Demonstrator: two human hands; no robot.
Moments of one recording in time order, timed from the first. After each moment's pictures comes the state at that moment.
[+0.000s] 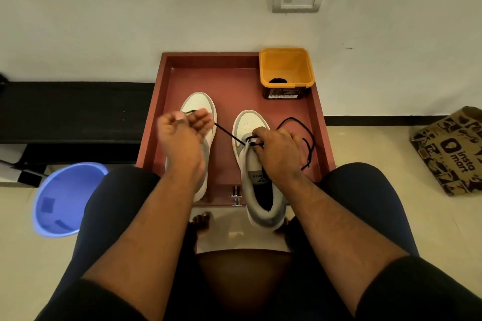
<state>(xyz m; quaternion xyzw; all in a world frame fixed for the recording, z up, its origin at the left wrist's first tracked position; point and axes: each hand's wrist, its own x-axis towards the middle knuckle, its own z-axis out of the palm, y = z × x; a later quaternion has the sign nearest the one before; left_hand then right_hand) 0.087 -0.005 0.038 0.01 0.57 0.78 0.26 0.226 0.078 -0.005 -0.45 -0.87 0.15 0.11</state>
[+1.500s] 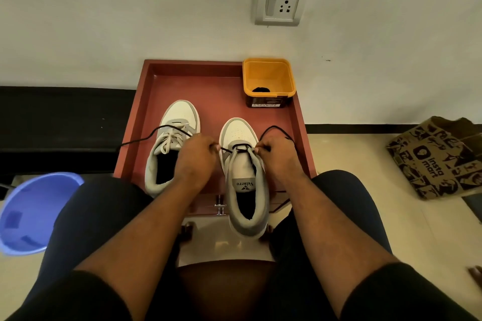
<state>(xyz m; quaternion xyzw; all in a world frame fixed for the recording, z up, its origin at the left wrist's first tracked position) 0.095 0.011 -0.004 0.46 0.83 0.26 0.15 0.254 0.118 -0.015 -0.48 -0.80 0.33 0.12</state>
